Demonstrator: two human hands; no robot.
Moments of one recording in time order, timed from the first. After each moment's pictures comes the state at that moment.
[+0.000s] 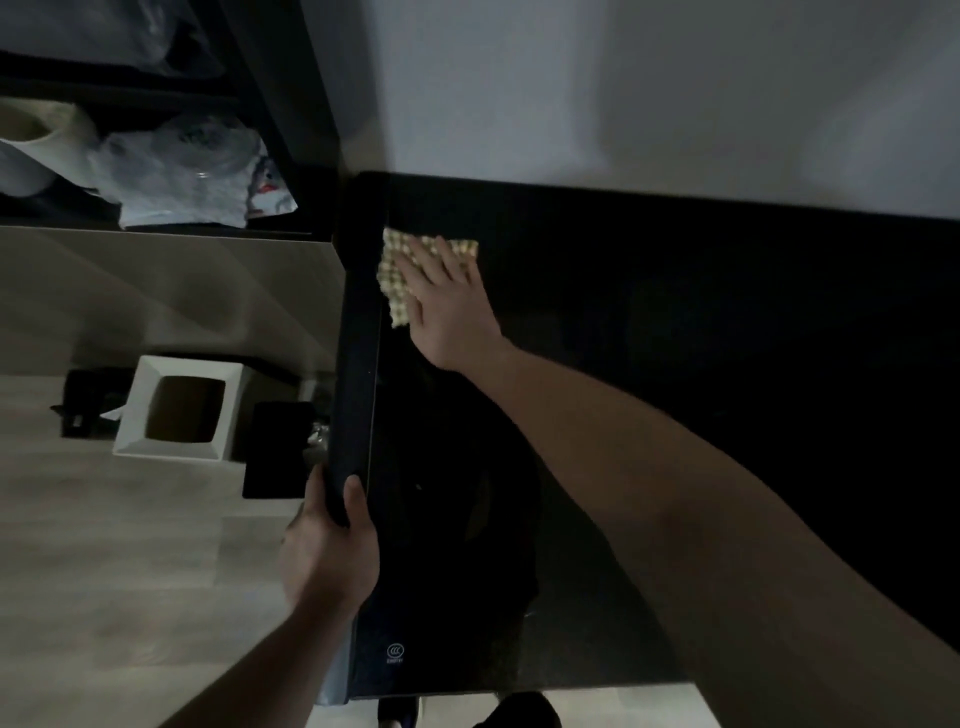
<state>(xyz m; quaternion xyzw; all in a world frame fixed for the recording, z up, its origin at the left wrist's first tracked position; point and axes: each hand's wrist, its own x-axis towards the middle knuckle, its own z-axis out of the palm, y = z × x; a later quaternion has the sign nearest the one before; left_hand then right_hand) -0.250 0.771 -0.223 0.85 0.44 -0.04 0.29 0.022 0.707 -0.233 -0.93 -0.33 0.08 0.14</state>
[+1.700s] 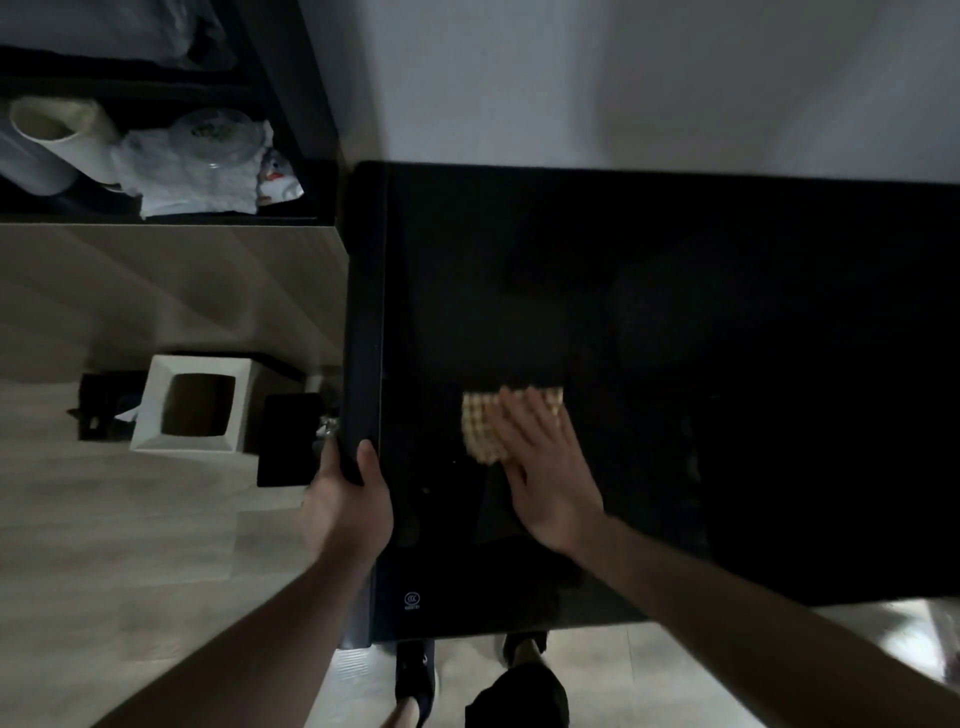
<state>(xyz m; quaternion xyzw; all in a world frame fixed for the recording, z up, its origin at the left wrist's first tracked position) -0.253 0.772 -0.214 0.84 0.44 -0.04 0.31 -0.169 0.545 -0.224 -0.93 -0.29 0.13 0.15</state>
